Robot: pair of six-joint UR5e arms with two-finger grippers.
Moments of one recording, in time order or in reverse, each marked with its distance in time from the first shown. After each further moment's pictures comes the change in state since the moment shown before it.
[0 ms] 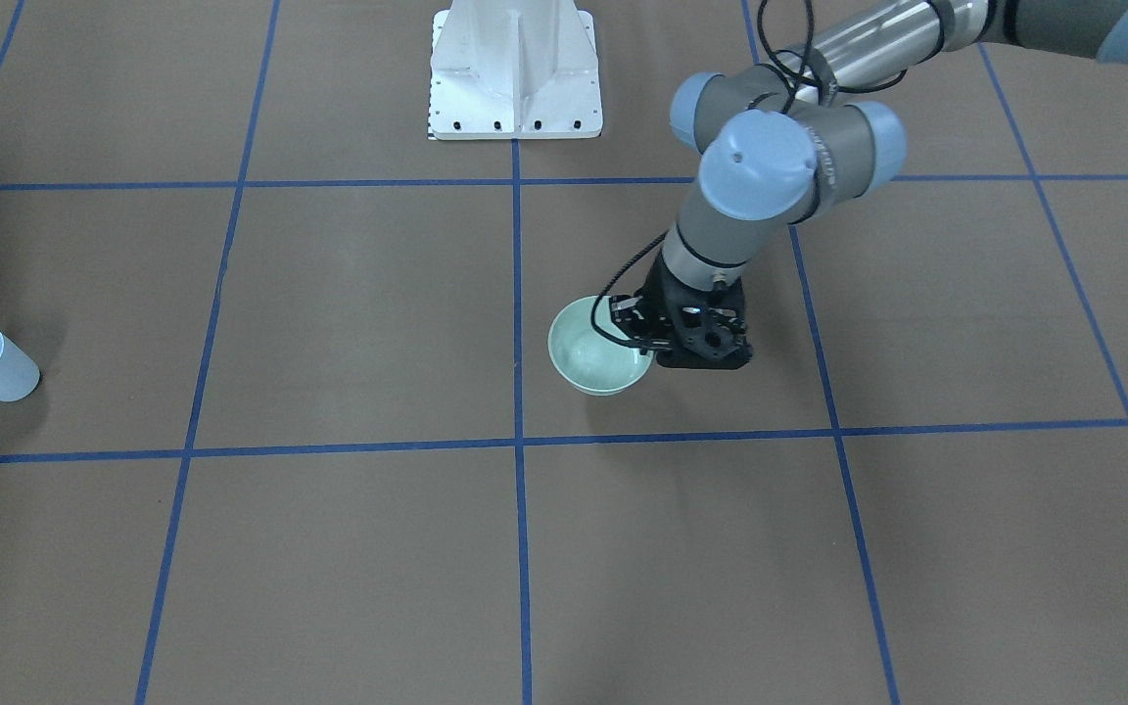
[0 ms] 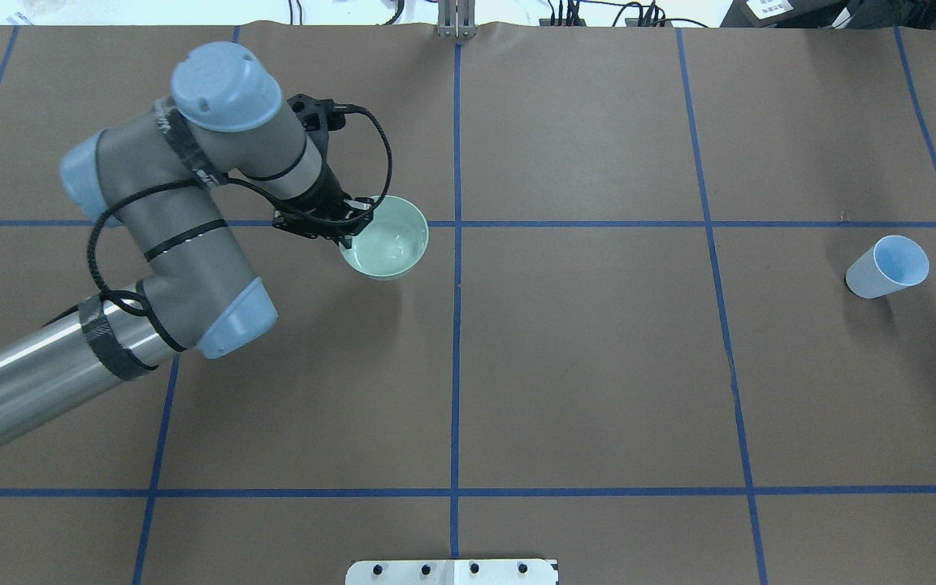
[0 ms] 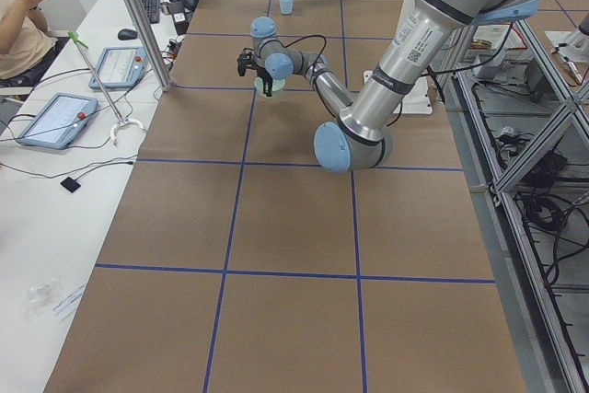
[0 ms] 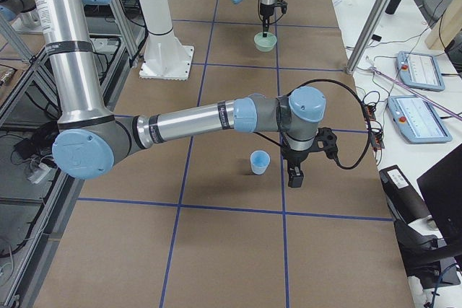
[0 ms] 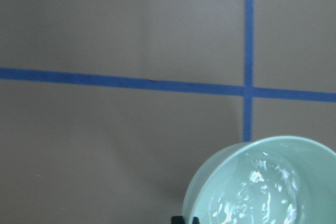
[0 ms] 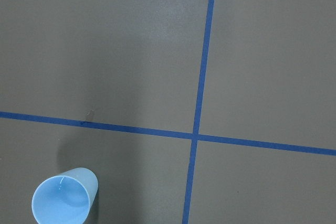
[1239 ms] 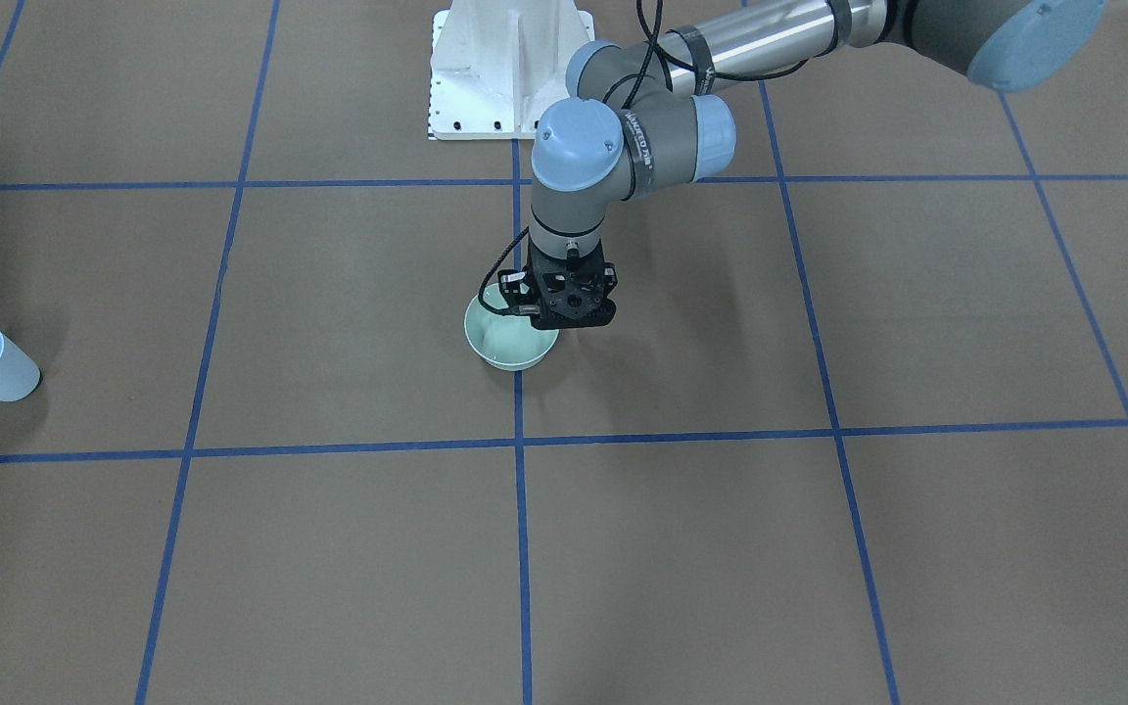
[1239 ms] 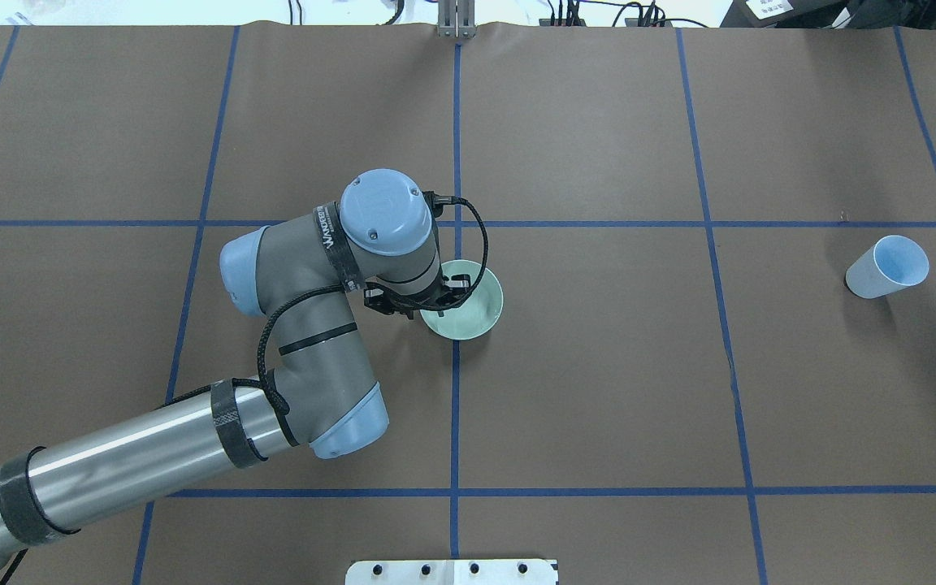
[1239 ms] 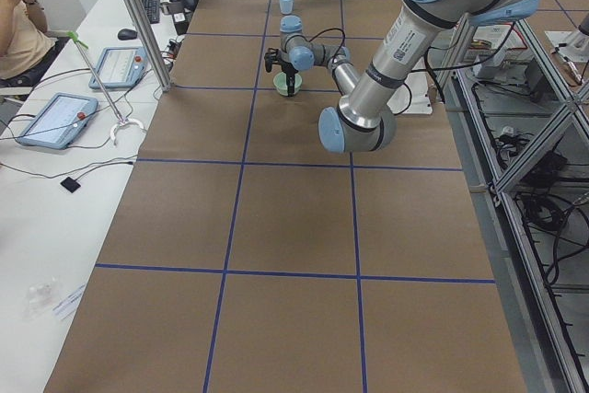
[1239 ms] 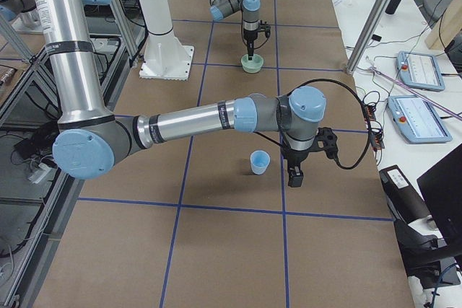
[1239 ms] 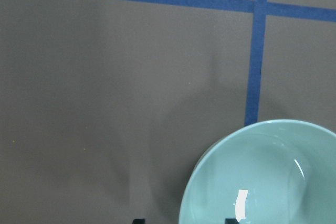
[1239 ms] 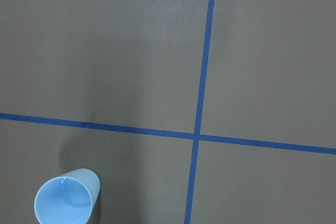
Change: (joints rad) left arm 0.262 -0.197 0.157 0.020 0.247 -0.269; right arm 0.000 0.002 0.001 -0.002 0.003 0.010
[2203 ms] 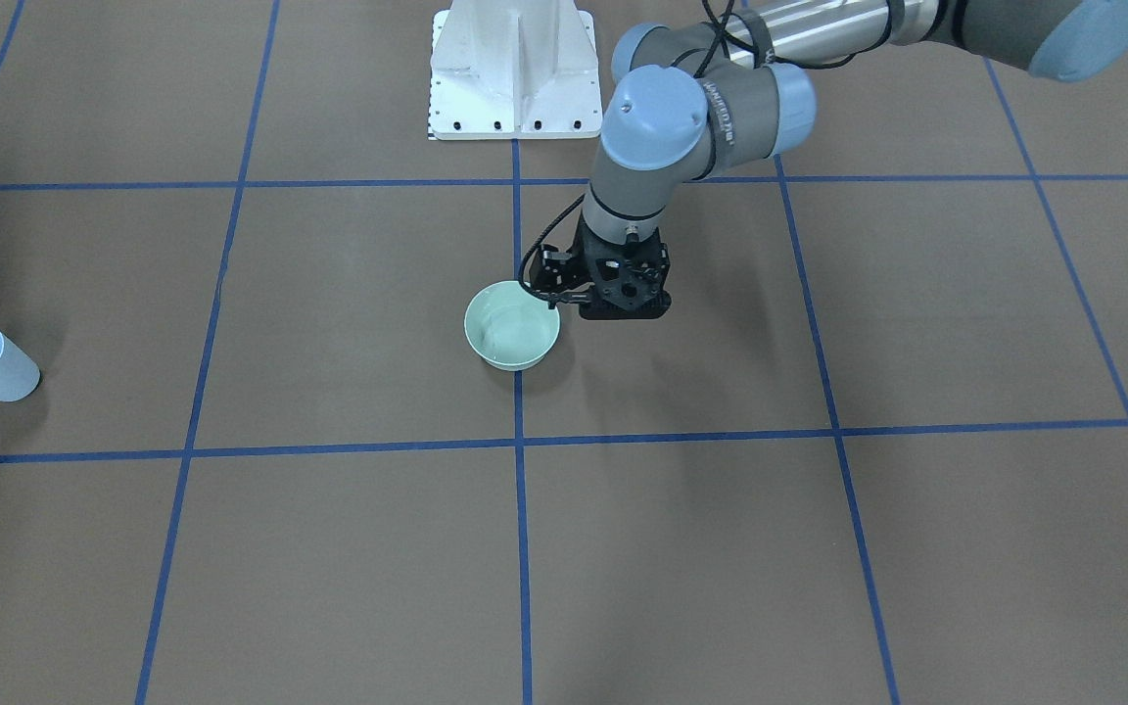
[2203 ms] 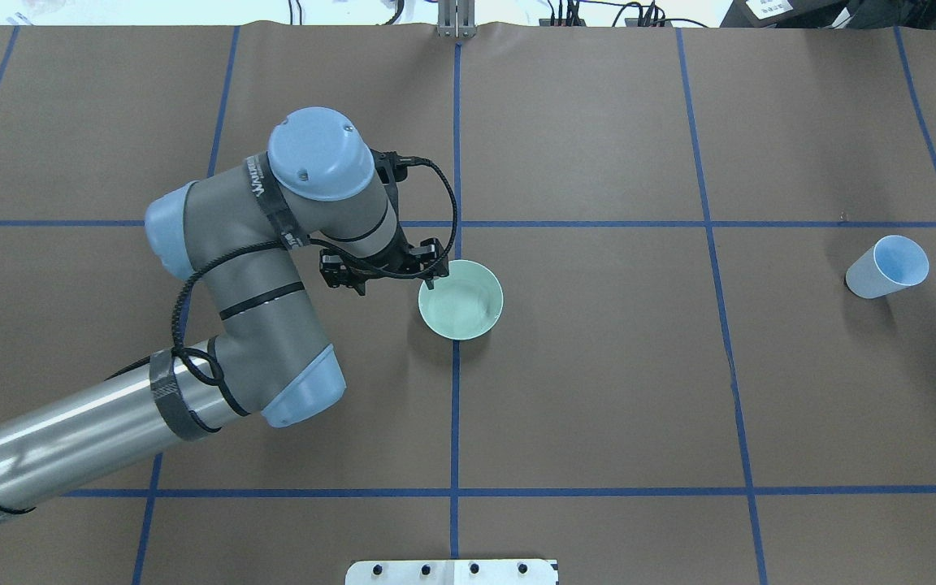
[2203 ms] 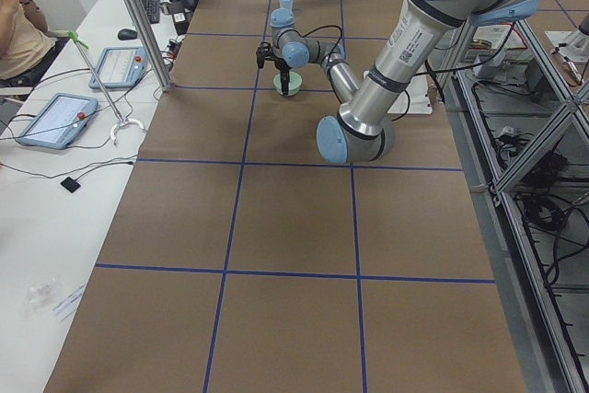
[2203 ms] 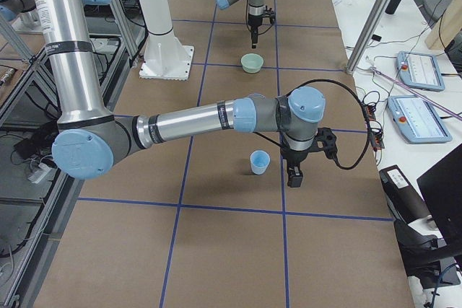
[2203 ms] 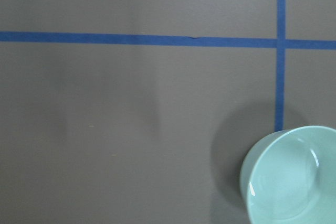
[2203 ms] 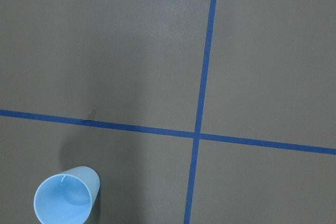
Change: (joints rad) left arm -0.067 0.036 -0.113 0.074 -0.086 0.043; right arm 0.000 -0.002 0.001 0.000 0.002 -0.001
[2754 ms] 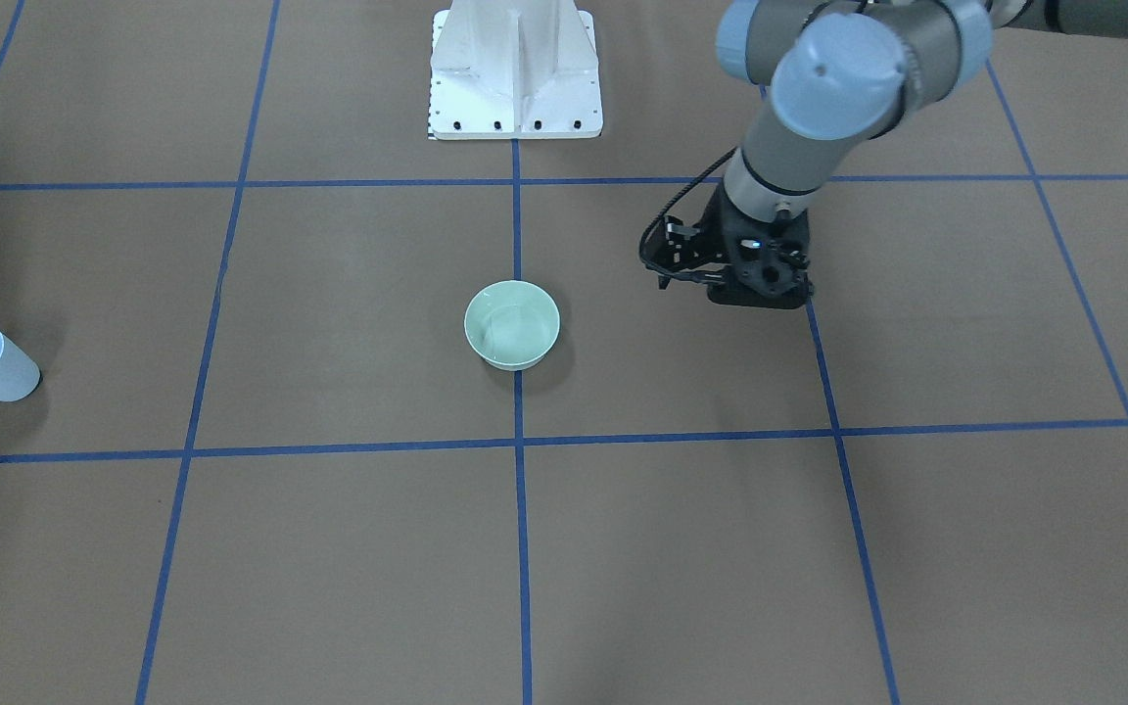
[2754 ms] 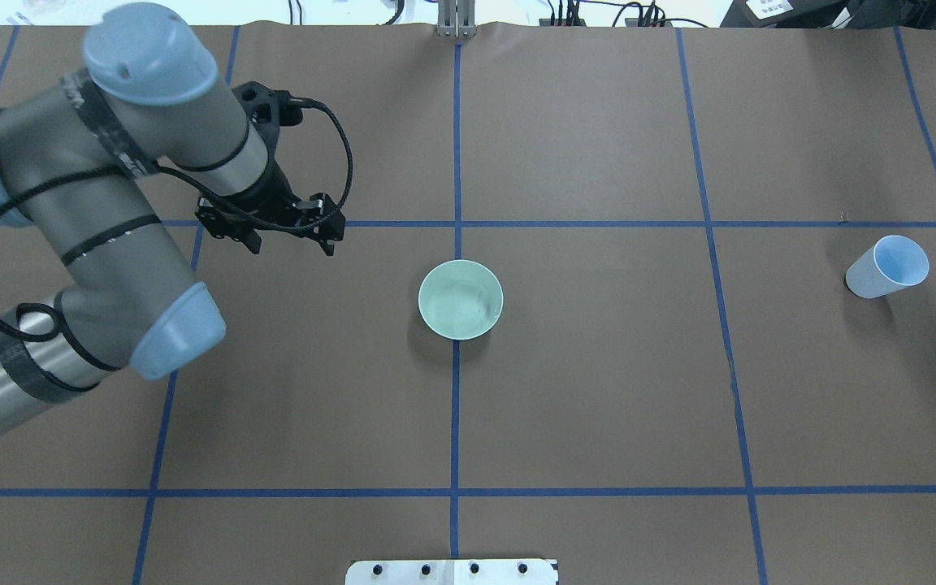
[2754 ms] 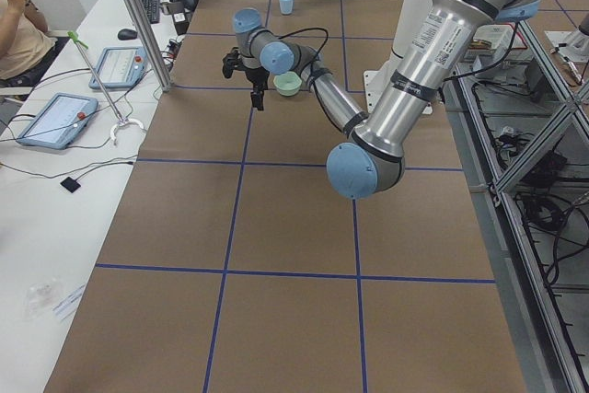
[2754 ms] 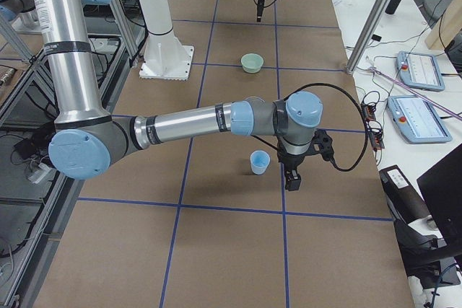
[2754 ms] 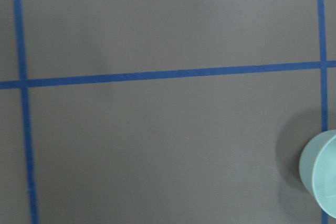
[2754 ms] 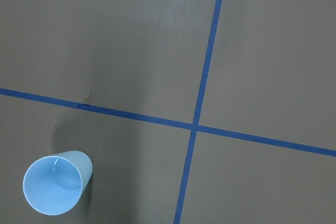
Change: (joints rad) left arm -0.151 0.163 -0.238 0.166 -0.126 0.266; right arm -0.001 -0.012 -0.001 -0.001 0.002 -0.064
